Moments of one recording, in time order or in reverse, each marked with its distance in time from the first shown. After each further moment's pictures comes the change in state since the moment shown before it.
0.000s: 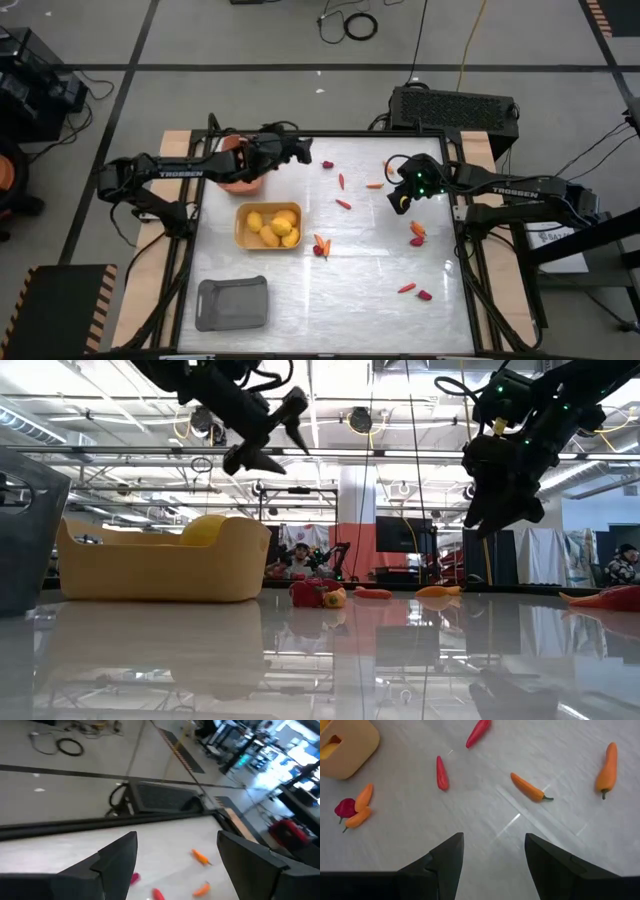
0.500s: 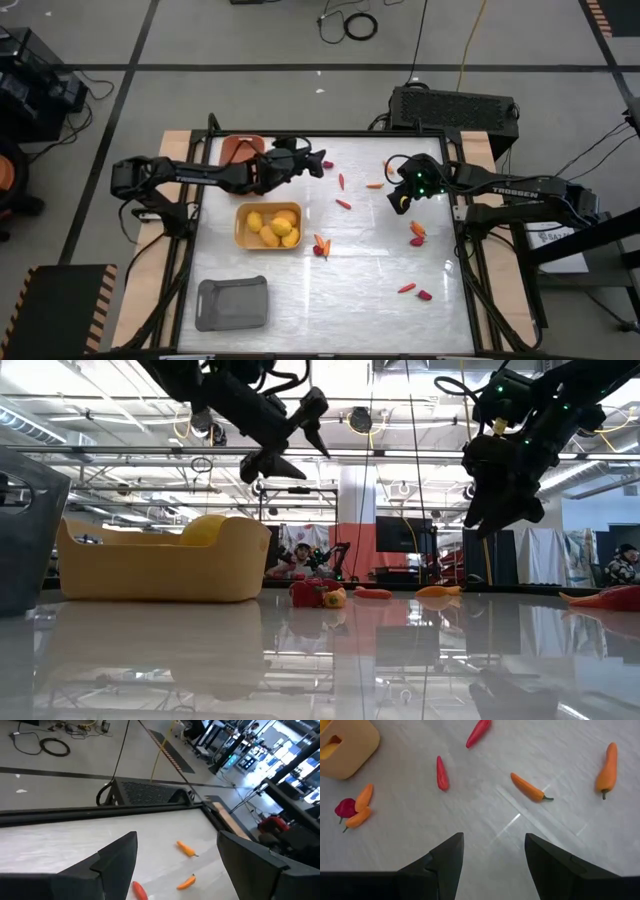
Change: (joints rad) left arm -0.091 0.114 -0.001 0.149 -0.060 -0.001; right arm 0.000 0.000 0.001 0.000 0.000 0.000
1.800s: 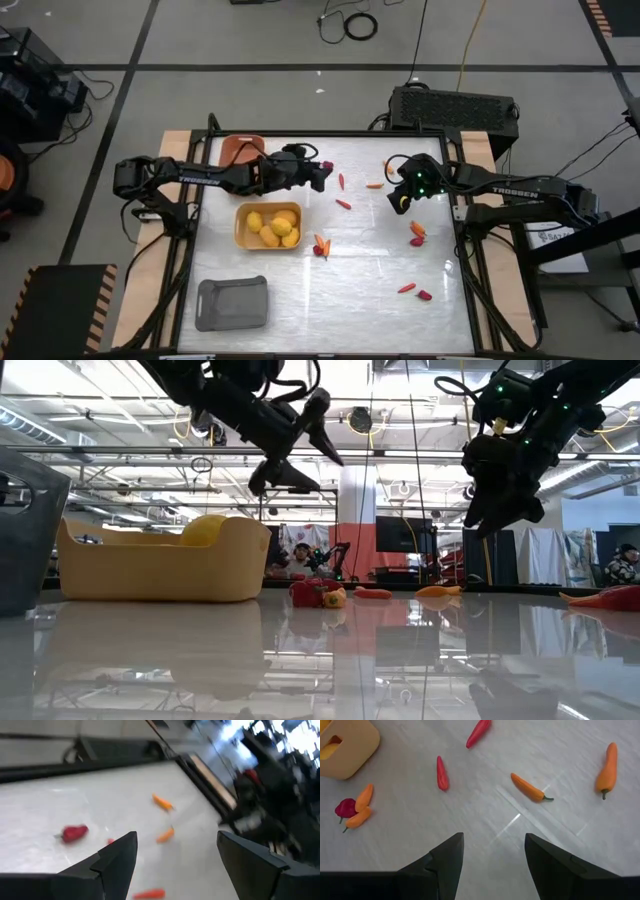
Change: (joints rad) left arm 0.002 0.018 0.000 -0.060 0.279 0.019; right arm 0.000 0.000 0.000 0.000 0.000 0.000
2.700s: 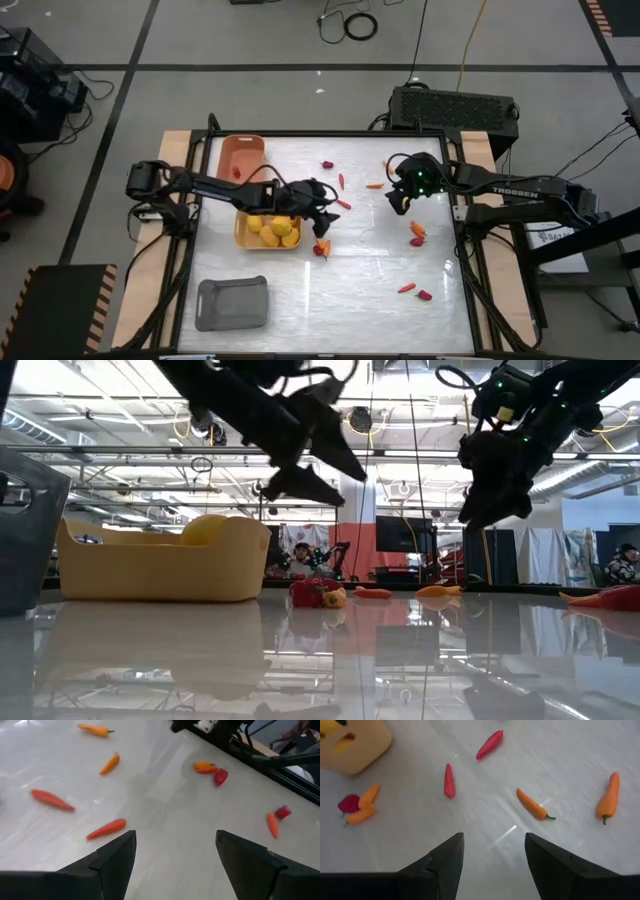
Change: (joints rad) left arm -0.177 0.129 0.062 -0.090 0.149 0.253; right arm 0.000 0.000 0.001 0.046 -0.002 -0.131
